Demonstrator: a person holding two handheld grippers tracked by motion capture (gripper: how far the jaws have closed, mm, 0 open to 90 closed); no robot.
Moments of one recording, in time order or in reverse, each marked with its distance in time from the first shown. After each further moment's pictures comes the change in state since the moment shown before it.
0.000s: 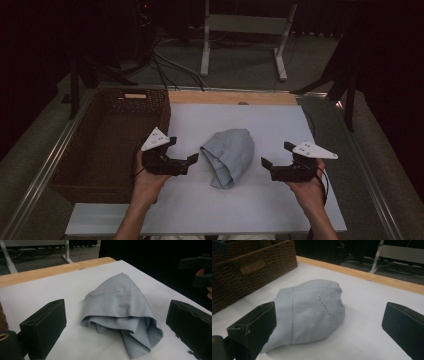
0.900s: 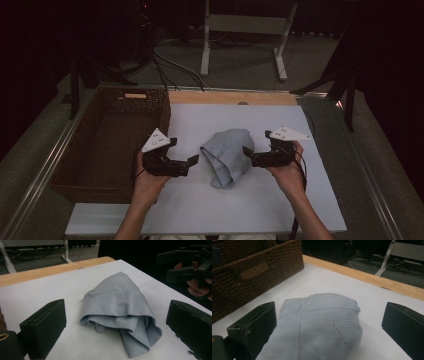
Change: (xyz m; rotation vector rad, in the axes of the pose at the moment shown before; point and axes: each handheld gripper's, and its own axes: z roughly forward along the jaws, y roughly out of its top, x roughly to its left) left arm -0.001 -0.002 0.000 -0.002 -0.004 0.004; right arm 0.014 0.026 0.052 0.039 0.041 -0.022
